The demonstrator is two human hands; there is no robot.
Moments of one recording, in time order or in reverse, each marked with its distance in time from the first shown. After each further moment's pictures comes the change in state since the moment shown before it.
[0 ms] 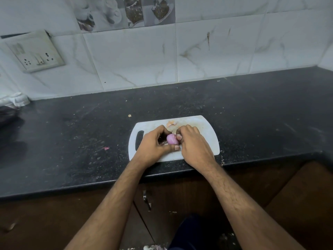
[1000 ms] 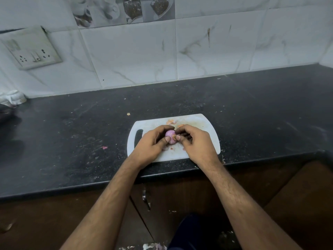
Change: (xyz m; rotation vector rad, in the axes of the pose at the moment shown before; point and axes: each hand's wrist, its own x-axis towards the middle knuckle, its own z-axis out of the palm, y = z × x) left_hand 0.002 -0.008 -0.005 -0.124 -0.097 -0.012; right_hand -0.001 0.008 -0.001 0.425 0.068 0.132
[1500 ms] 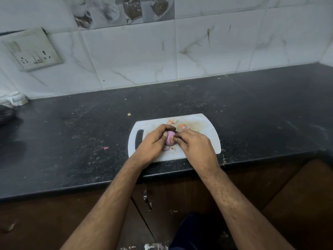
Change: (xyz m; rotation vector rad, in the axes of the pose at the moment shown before) left_hand 0.003 -0.002 0.004 0.030 0.019 -0.016; right_hand -0.011 -0.005 0.008 -0.310 0.097 -0.220
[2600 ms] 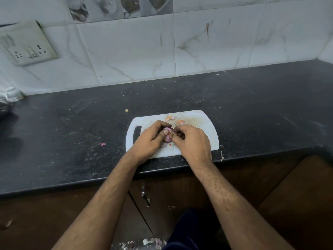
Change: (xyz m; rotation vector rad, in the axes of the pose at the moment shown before) left_hand -0.004 0.006 -0.003 -0.036 -0.008 -0.009; right_hand 0.005 -0.015 0.001 0.012 -0.024 0.293
